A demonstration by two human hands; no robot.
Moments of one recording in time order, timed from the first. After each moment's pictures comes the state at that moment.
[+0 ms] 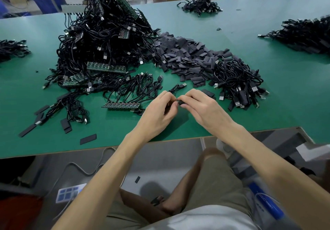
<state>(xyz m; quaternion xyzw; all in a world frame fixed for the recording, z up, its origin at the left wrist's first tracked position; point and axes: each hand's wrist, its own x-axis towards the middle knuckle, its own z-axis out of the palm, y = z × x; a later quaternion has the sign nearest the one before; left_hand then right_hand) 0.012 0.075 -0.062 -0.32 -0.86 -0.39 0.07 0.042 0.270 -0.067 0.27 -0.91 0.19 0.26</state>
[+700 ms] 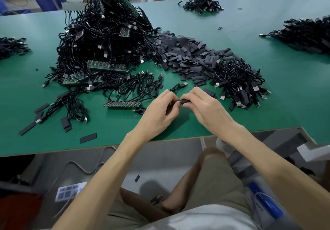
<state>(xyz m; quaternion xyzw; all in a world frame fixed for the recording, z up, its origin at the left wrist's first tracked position) 0.011 0.076 -0.063 -0.34 -0.85 -0.39 0.07 0.049 0.267 -0.057 0.25 -0.91 0.22 0.23</state>
